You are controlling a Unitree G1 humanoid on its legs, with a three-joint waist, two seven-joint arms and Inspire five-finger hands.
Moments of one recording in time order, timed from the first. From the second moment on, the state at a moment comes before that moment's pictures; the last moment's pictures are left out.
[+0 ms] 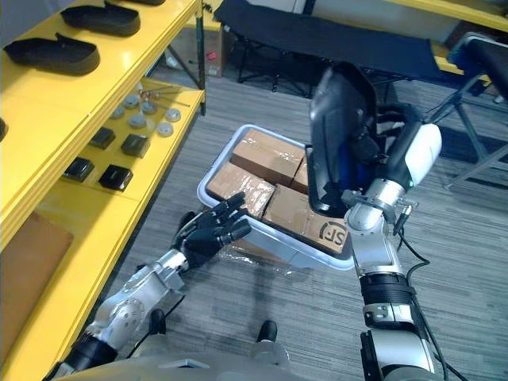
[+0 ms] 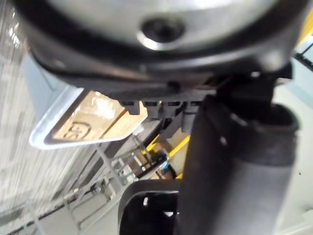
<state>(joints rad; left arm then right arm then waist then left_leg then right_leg) -0.03 0.19 -0.42 0.08 -0.88 0.16 -0.25 -0.32 -0.48 -0.05 0.25 -0.27 -0.13 -0.65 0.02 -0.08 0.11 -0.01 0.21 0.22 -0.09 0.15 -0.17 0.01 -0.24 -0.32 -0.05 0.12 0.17</state>
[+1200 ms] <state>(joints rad) -0.24 0.10 -0.53 0.22 -0.98 0.04 0.00 -0.17 -0.27 0.19 0.22 -0.22 -0.34 -0.45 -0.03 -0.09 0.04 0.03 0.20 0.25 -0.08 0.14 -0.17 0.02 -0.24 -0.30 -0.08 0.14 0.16</state>
